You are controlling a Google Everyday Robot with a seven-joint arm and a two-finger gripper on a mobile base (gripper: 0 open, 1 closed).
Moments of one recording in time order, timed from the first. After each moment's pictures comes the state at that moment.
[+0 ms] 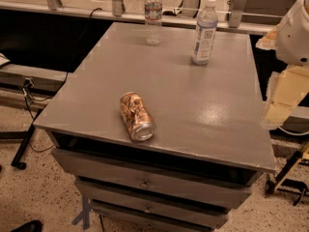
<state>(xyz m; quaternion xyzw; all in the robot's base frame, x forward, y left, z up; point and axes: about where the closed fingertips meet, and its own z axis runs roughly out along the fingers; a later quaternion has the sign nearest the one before) 0.438 -0.217 0.976 -0.60 0.78 -0.03 0.16</state>
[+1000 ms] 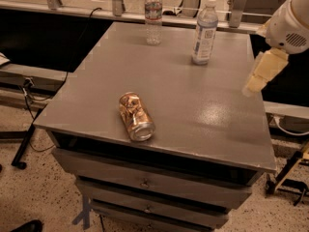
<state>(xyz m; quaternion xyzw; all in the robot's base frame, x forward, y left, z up) 0.543 -0.249 0.953 -0.54 0.81 -0.03 0.23</state>
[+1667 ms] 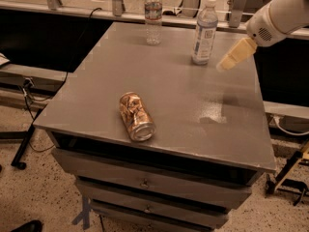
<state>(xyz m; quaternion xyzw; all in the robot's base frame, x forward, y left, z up) 0.657 -0.249 0.929 -0.44 0.83 0.02 0.34</state>
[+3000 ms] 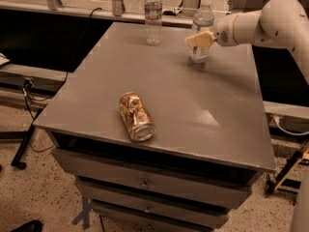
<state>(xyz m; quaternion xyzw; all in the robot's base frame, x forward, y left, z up) 0.789 -0.179 0.909 -0.35 0.76 0.15 0.53</state>
